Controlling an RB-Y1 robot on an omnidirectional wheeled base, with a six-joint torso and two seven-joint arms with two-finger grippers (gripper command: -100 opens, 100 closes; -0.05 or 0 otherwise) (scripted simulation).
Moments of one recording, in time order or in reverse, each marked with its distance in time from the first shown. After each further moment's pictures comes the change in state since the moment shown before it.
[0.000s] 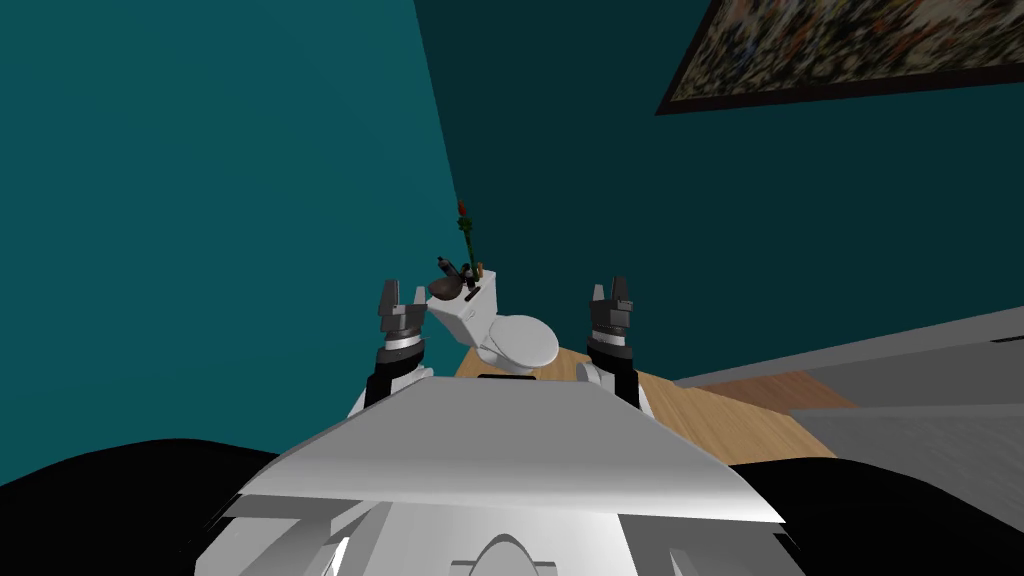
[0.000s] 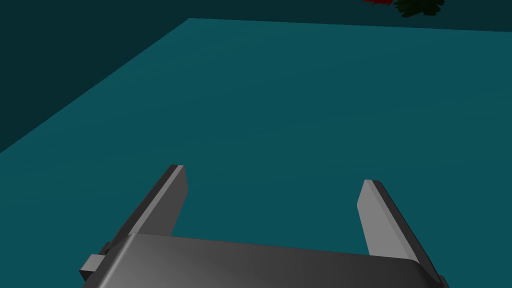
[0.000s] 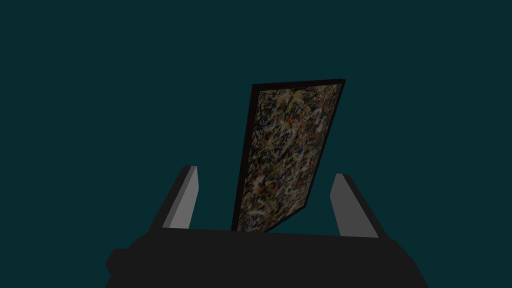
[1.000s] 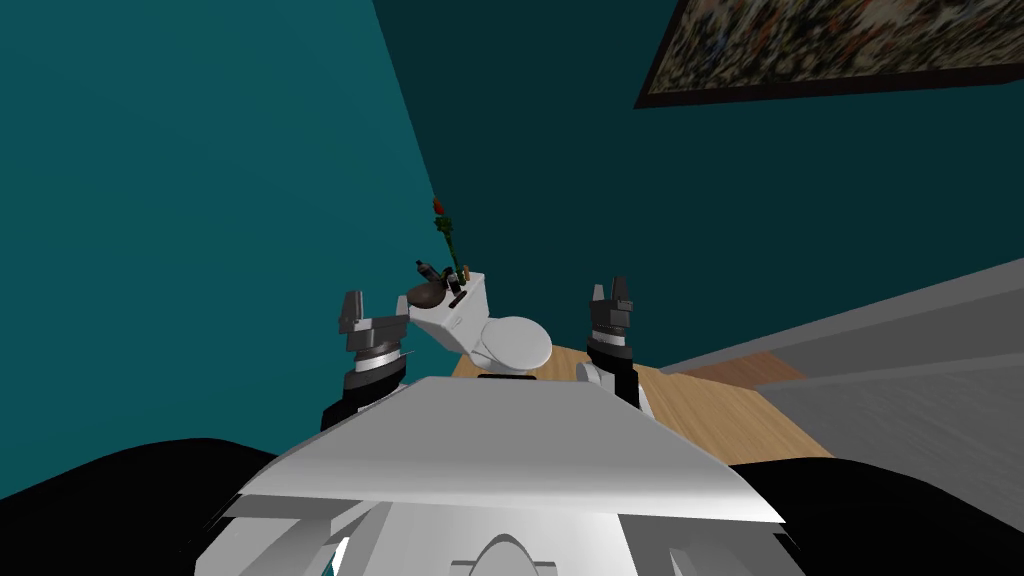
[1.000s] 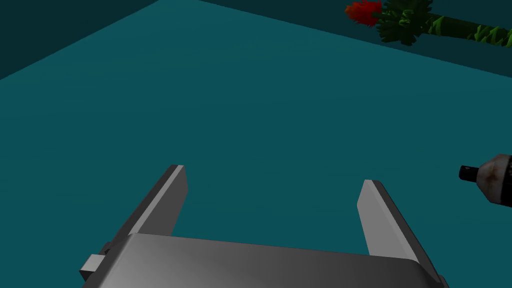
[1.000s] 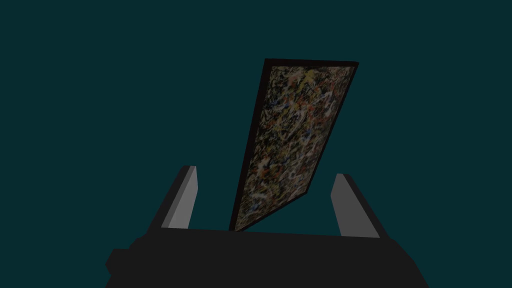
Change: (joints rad) left arm 0.174 0.094 -0.014 -0.070 0.264 -0.077 -0.033; right arm 0.000 0.000 0.000 0.000 0.000 0.000 0.000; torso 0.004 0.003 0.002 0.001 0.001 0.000
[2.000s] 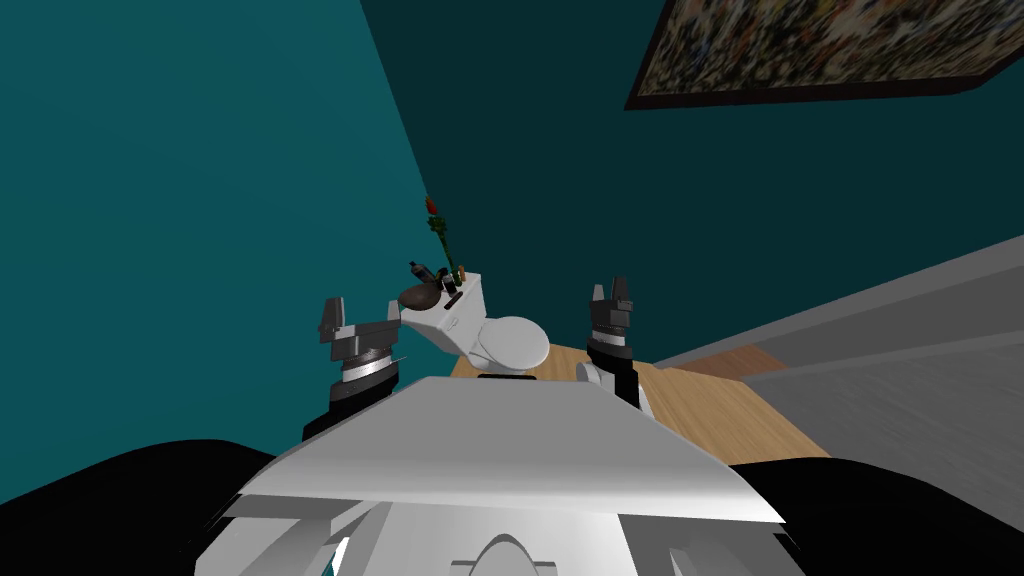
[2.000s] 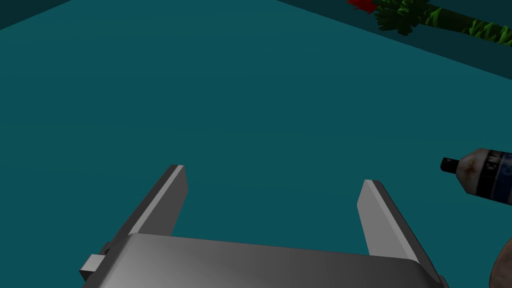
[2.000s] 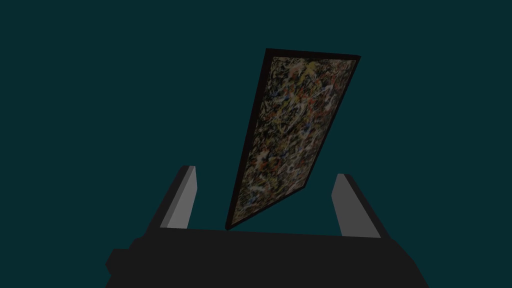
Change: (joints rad) left arm 0.062 0.018 -0.007 -0.016 0.122 -0.035 -0.014; right arm 0.000 0.000 0.000 0.000 0.000 0.000 0.000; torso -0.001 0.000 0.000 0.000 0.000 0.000
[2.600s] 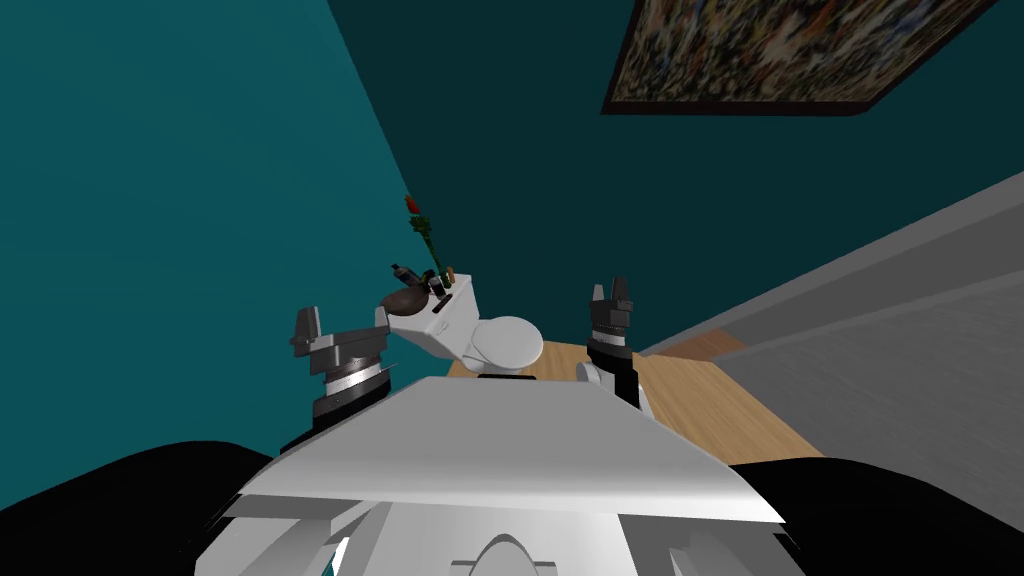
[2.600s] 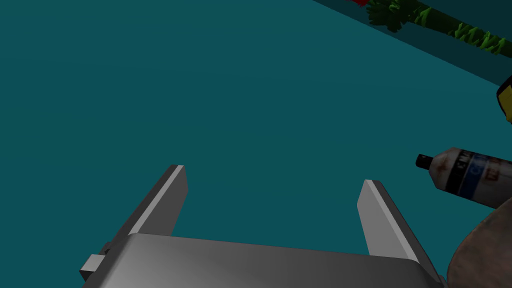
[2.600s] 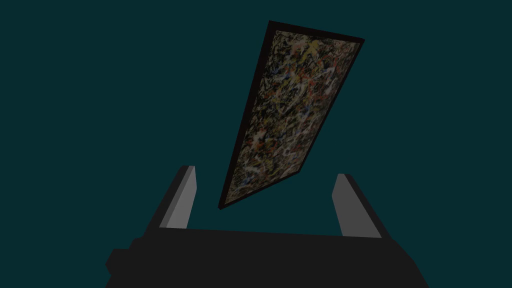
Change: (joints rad) left arm 0.071 -0.019 -0.005 -0.025 0.121 -0.034 -0.037; right arm 0.000 0.000 0.000 0.000 0.000 0.000 0.000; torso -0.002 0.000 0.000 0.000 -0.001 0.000
